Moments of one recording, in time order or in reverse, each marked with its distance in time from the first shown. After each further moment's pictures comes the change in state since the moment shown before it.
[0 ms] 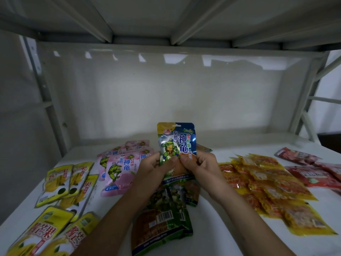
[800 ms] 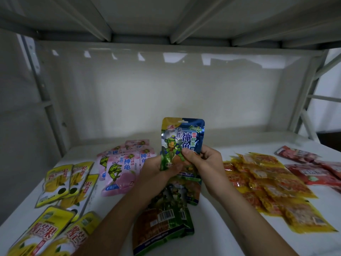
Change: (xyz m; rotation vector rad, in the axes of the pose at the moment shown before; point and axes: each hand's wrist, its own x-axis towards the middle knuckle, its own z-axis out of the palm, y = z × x) left_hand 0.003 -0.007 -0.004 0.135 -0.101 -0.003; right_hand -0.003 -0.011 0.002 0.106 0.105 -0.023
